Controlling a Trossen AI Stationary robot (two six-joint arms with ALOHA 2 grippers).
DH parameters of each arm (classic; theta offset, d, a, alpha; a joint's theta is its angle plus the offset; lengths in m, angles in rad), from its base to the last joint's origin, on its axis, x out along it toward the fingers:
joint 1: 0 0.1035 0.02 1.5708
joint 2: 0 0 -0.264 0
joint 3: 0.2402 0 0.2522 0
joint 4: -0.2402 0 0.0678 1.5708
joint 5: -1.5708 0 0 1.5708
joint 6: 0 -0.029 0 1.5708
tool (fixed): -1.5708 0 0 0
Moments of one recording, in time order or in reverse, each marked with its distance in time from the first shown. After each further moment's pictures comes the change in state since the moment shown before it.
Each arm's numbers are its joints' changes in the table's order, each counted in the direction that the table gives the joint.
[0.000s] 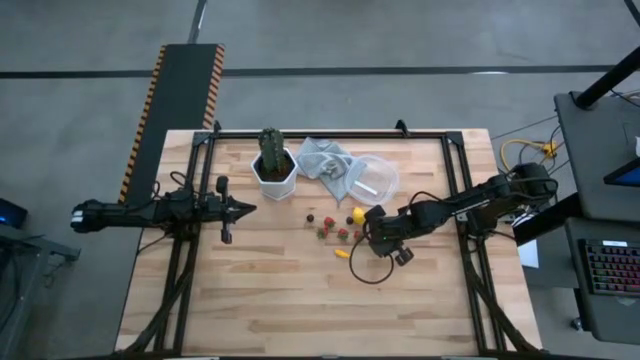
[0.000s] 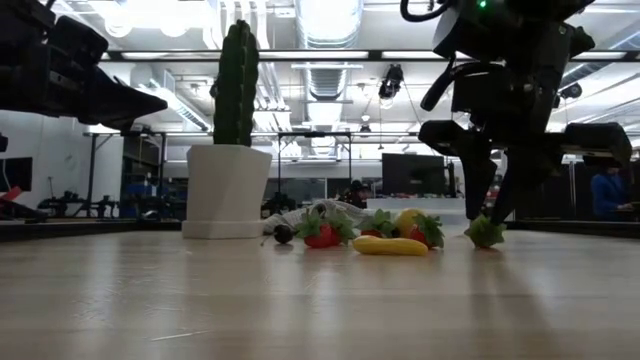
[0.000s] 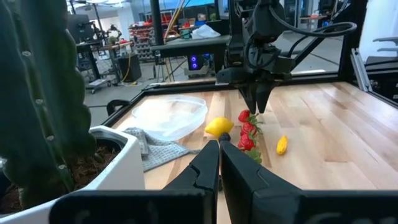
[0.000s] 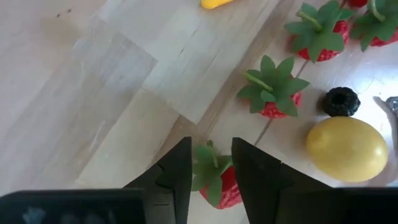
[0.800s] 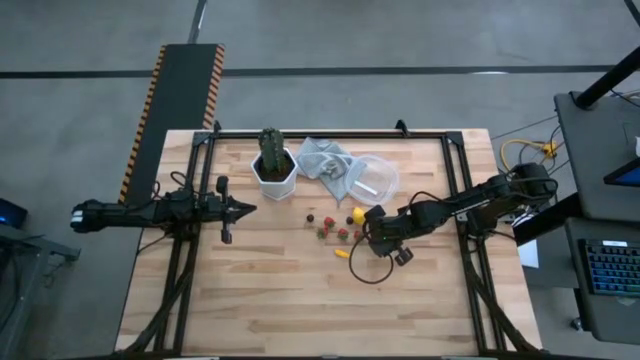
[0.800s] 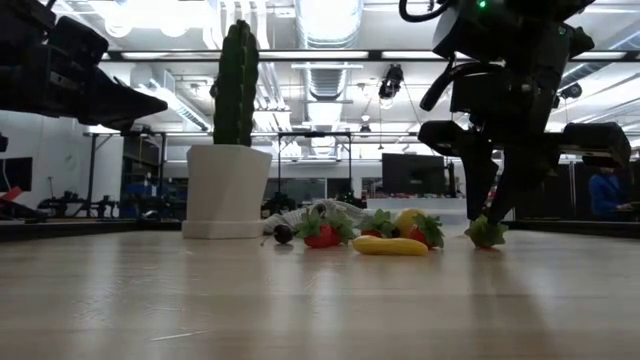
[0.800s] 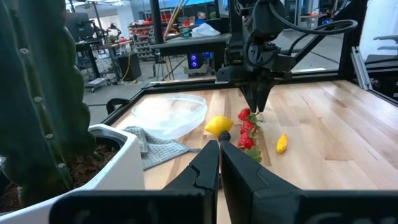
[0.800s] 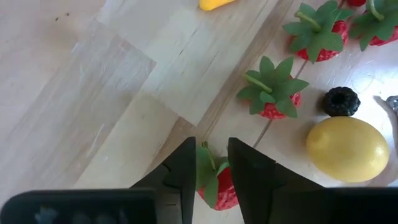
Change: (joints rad) left arm 0.000 -0.003 0.000 -0.003 0.000 0.000; right arm 0.000 -0.001 0.000 0.005 -0.002 -0.012
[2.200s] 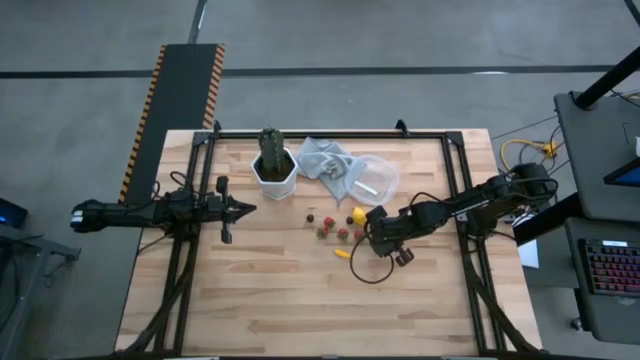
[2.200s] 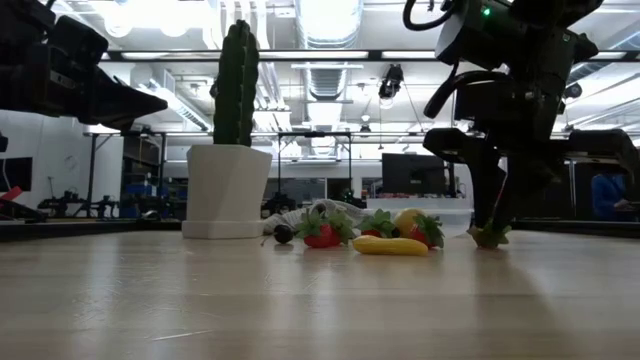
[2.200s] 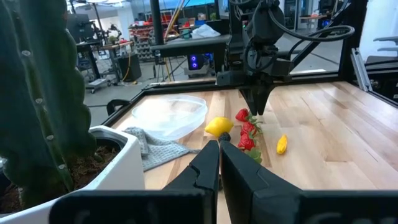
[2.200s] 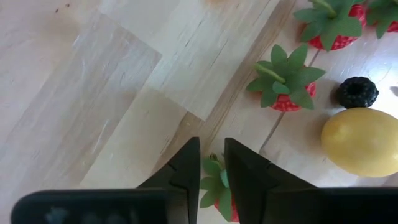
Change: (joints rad) left arm 0.000 0.002 0.000 0.002 0.000 0.000; right arm 0.000 0.000 -0.031 0.024 -0.009 -0.026
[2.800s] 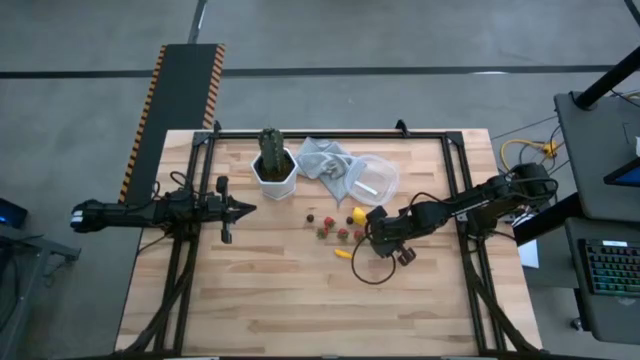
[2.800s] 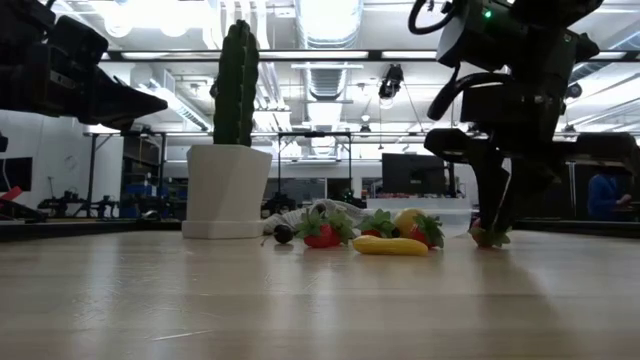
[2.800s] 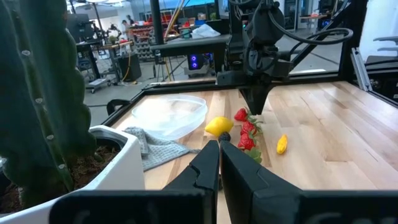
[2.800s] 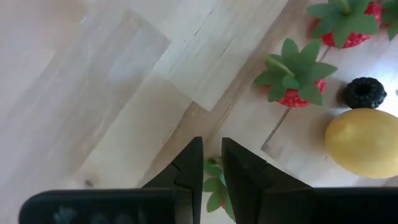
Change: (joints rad) left arm 0.000 0.000 0.000 -0.001 0.000 0.000; right arm 0.000 0.000 0.000 -0.026 0.010 0.069
